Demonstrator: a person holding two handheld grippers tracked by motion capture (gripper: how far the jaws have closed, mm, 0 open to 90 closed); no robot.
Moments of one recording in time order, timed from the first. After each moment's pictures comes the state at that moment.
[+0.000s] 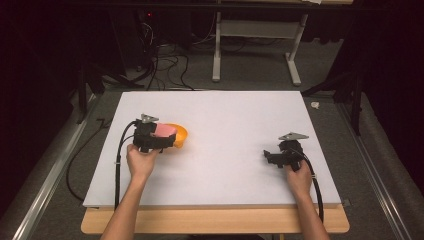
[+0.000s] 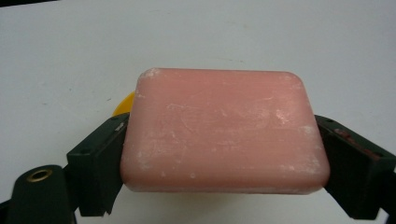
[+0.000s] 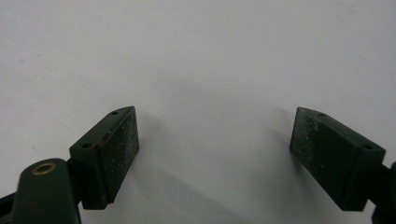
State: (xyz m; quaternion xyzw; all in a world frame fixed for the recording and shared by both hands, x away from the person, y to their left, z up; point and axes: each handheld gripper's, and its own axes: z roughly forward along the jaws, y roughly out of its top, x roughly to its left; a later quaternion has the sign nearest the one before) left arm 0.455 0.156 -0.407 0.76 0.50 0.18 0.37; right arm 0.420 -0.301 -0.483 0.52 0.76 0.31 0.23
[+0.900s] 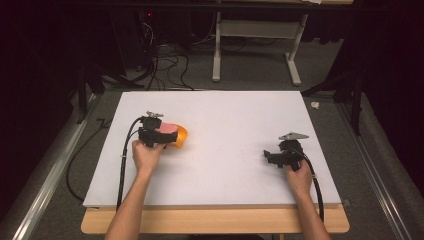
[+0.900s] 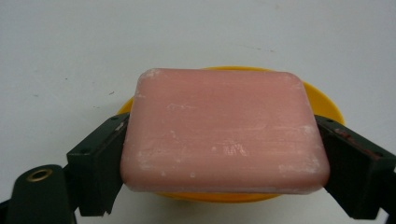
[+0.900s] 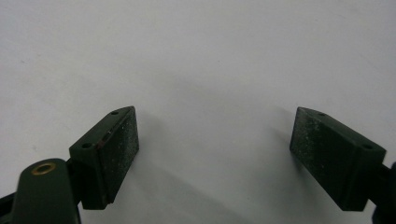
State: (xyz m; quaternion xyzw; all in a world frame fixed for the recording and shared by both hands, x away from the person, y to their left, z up) left arm 0.487 0.147 -0.429 0.76 0.53 0.18 0.33; right arm 0.420 -0.302 -0.483 0.52 0.76 0.31 0.23
